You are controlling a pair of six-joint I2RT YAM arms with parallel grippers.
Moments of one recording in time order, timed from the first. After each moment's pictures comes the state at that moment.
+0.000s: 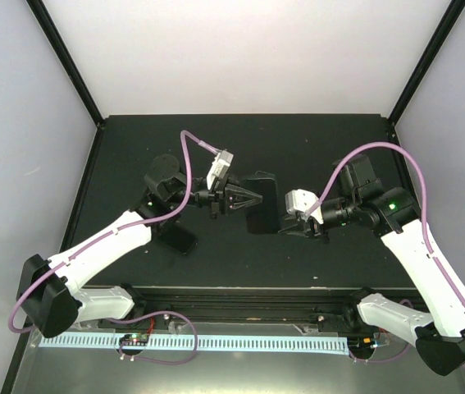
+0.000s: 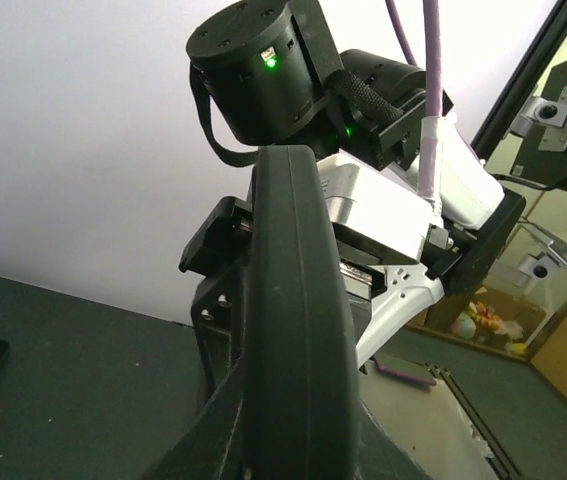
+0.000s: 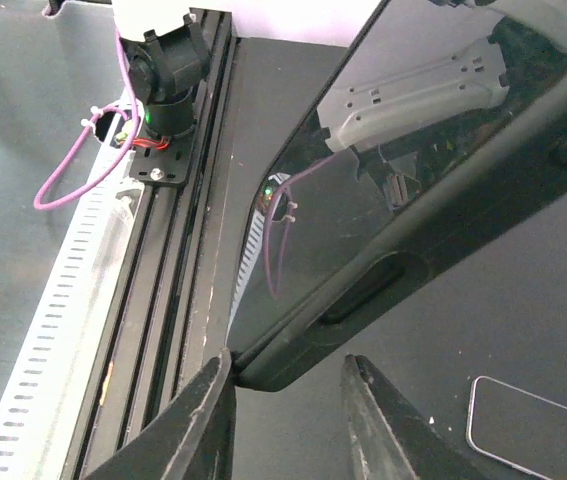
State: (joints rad) left arm -0.70 1.21 0.94 0.45 1.02 -0.58; right arm 0.47 1.05 1.25 -1.13 -0.84 -0.90
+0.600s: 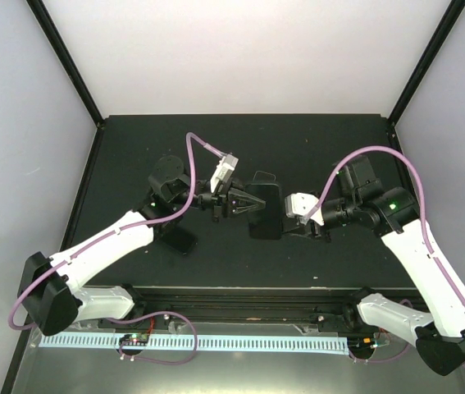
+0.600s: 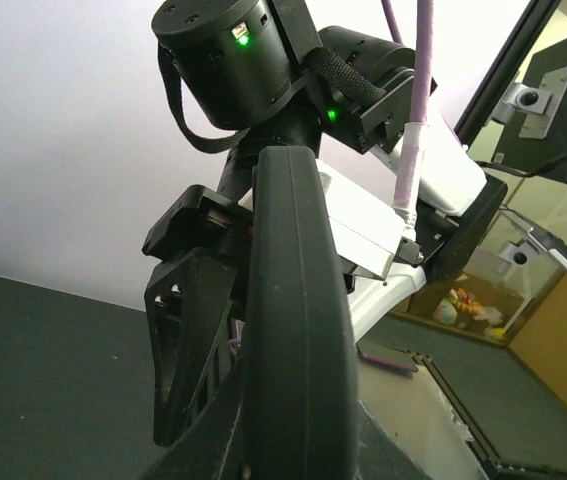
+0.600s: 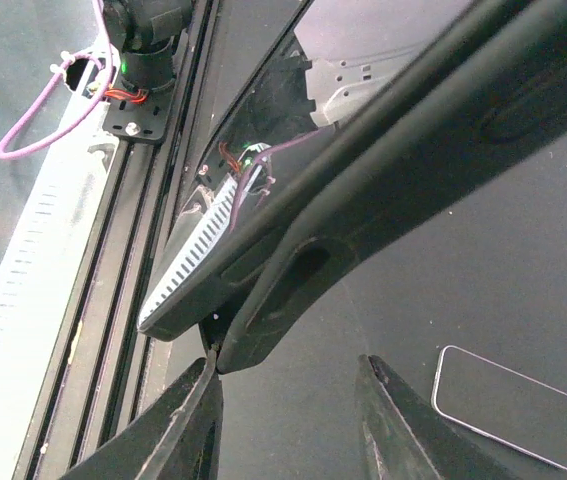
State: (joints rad) left arm -0.73 1.23 0.95 0.44 1.03 -0.57; right arm 0.47 1.05 1.26 -1.16 -0.75 -0.99
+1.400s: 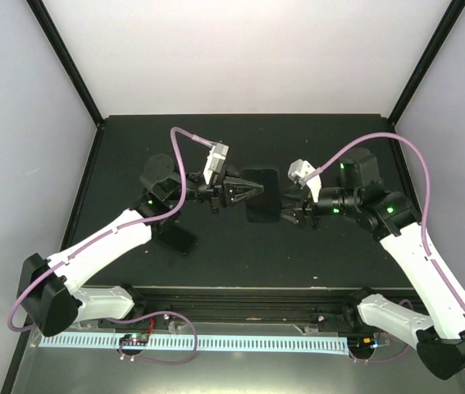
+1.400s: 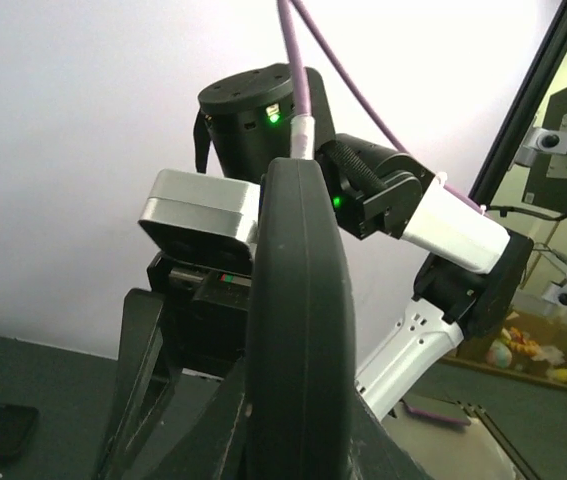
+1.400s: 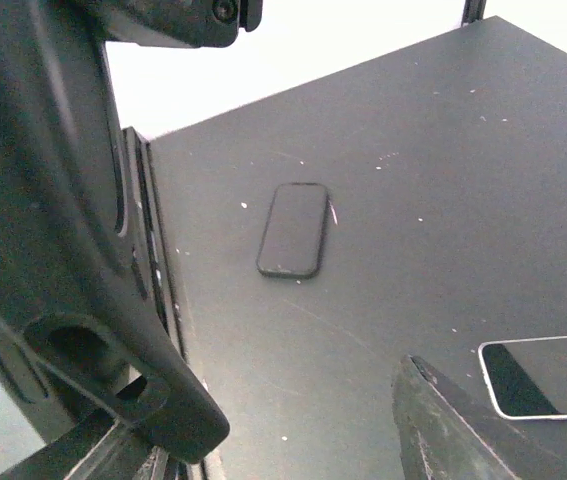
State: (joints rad) left arm -0.71 1.23 0.97 0.53 0.95 -0.58; right arm 0.46 1.01 1.18 -0.81 -0.75 -0.30
